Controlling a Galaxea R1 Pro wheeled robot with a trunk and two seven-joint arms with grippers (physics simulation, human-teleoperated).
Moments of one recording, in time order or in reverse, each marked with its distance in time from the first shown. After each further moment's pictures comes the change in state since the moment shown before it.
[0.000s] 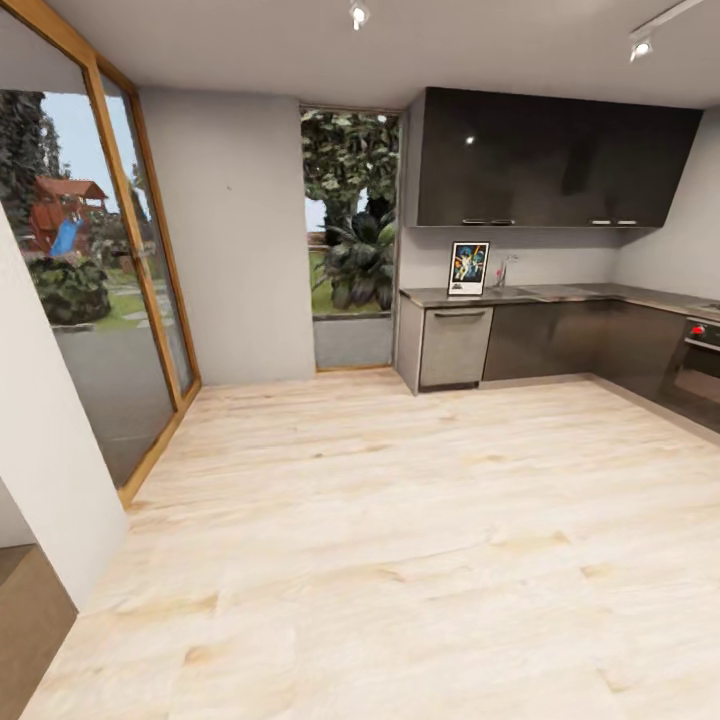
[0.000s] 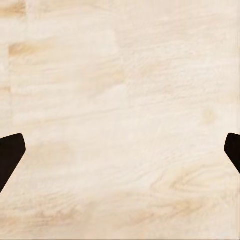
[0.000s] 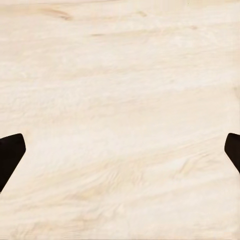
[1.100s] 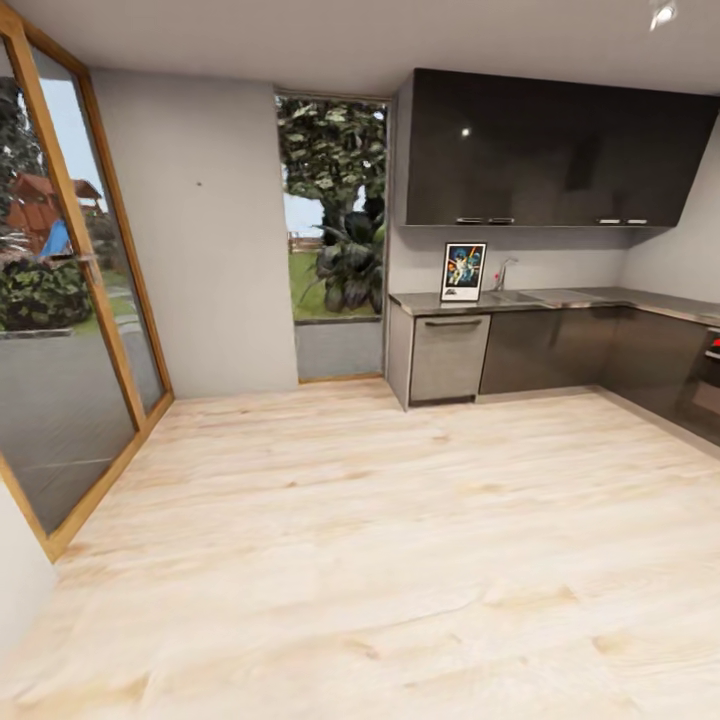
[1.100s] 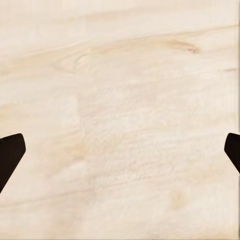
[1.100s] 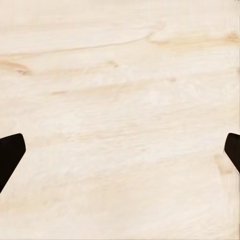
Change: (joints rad) left arm 0.000 0.000 0.000 -0.001 0.000 0.000 0.000; right arm 0.000 0.001 0.000 0.000 0.000 0.000 0.000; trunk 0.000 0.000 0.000
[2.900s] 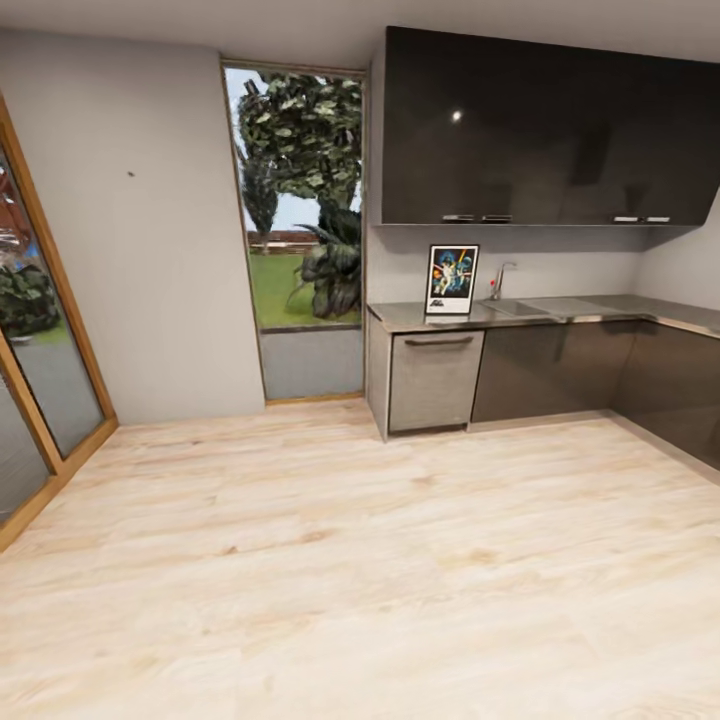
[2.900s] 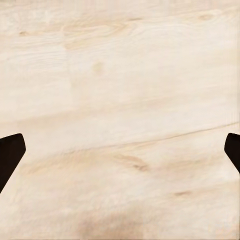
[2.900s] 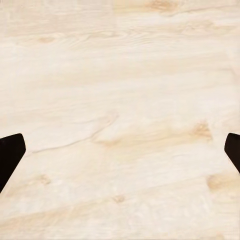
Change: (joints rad) left arm 0.000 0.000 0.000 0.000 0.000 0.000 0.000; right arm 0.000 0.000 0.000 0.000 0.000 0.000 0.000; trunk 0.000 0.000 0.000
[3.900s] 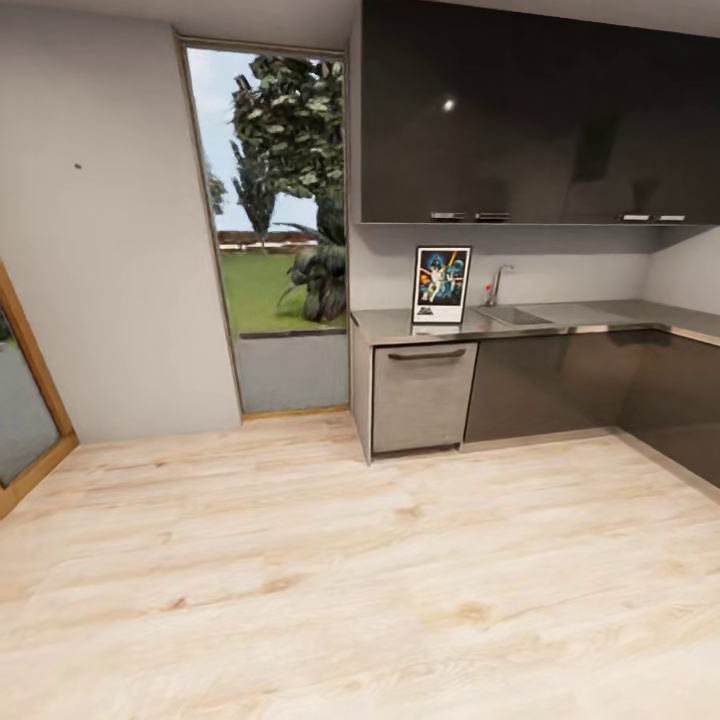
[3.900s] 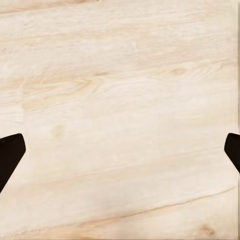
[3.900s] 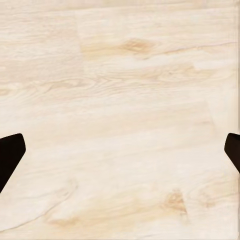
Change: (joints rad) left arm 0.000 0.000 0.000 -0.001 0.000 0.000 0.000; right arm 0.000 0.000 0.000 0.000 0.001 0.000 0.000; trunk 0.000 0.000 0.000
